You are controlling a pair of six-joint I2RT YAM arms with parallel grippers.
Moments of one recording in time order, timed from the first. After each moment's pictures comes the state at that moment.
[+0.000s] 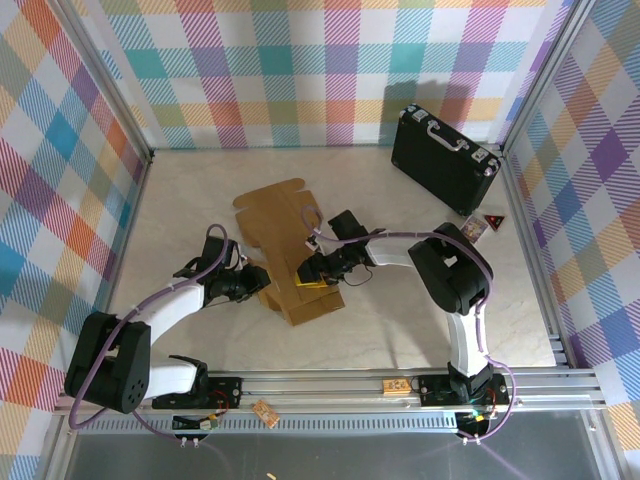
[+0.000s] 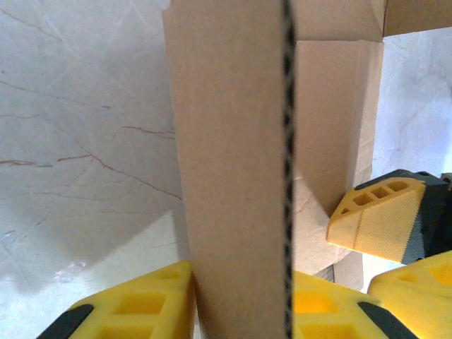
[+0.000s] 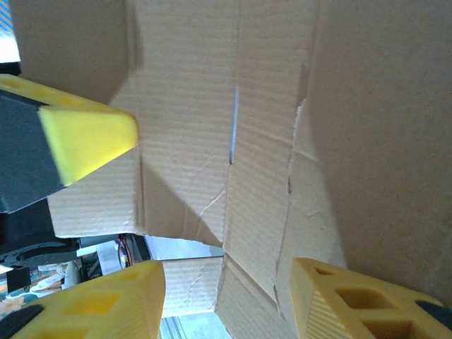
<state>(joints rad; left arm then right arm) -0.26 1.28 0.55 -0.27 0.42 -0.74 0.67 2.02 1.16 -0.15 -0.90 0.51</state>
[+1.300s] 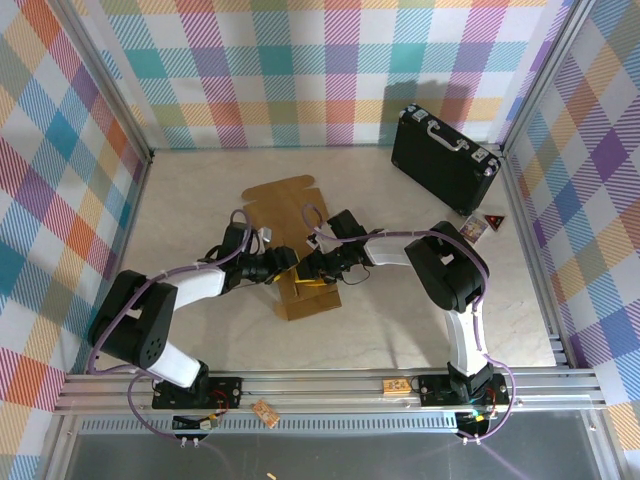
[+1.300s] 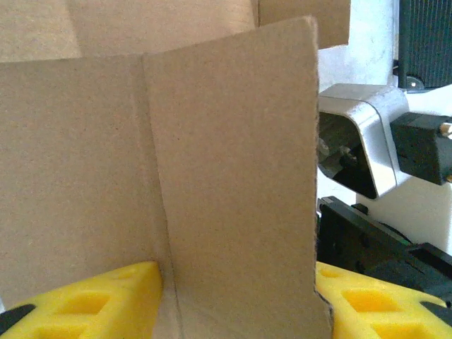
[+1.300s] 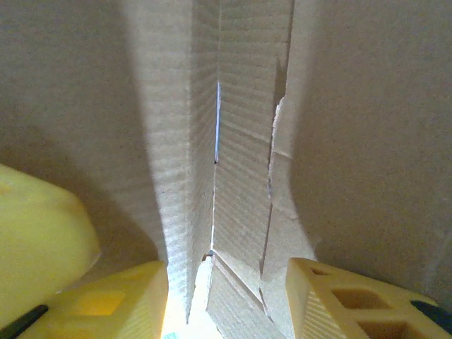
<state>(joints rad) -0.35 1.53 0.64 0.10 0.53 -0.85 0.67 2.05 1.17 -0.11 -0.86 0.59</state>
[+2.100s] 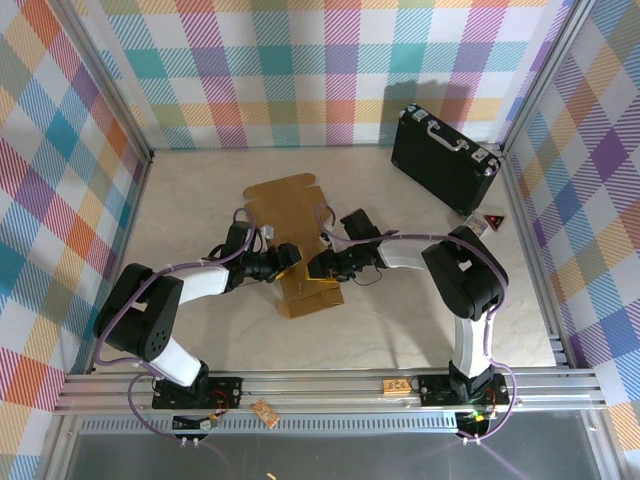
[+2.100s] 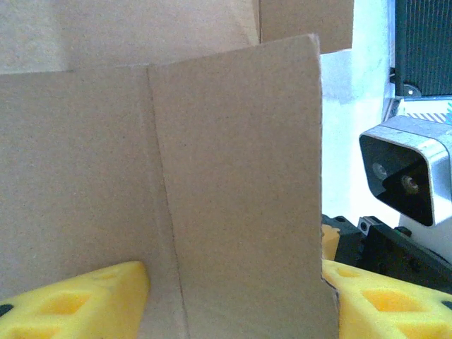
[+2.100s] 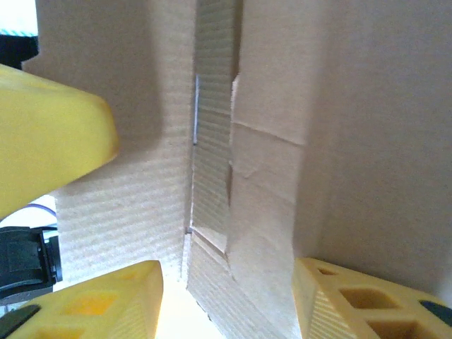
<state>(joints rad) -0.35 1.57 0.65 0.15 0.52 -0.86 0.62 1.92 1.05 -0.11 -0.78 0.54</state>
